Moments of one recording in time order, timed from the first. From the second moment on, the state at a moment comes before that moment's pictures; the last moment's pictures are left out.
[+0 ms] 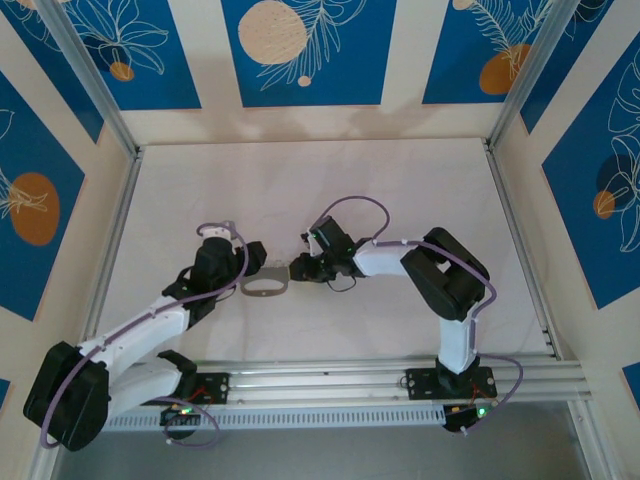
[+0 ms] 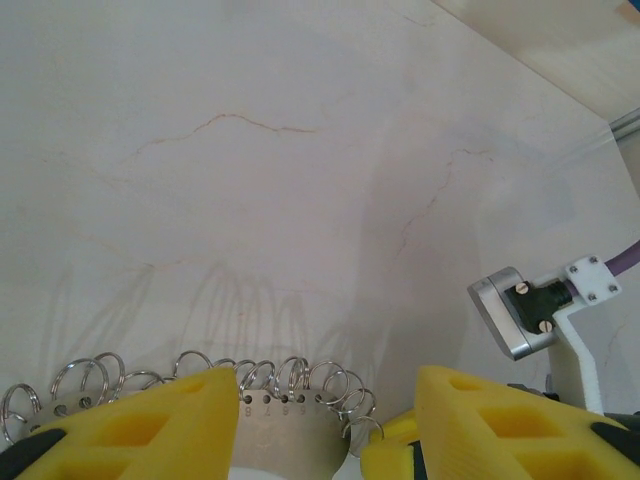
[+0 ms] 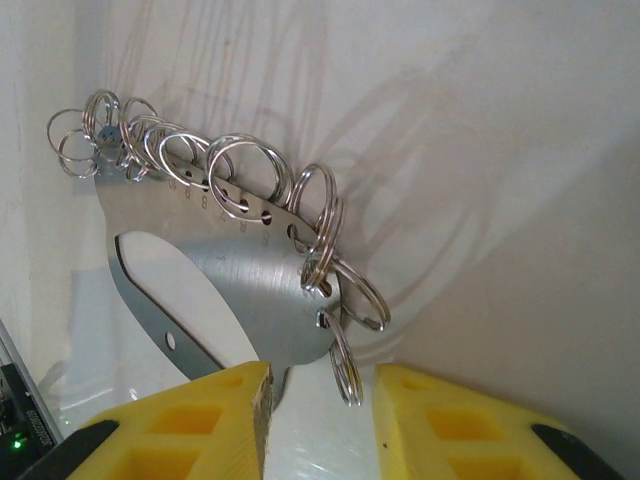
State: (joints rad) left arm -0.50 1.04 0.46 0.06 -0.07 -0.73; right arm 0.76 1.91 1.02 -0.03 -0.42 0.70
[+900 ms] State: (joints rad) left arm -0.49 1.04 0.46 0.06 -0.05 -0.73; right arm 0.76 1.92 1.02 -0.04 -0.40 0.70
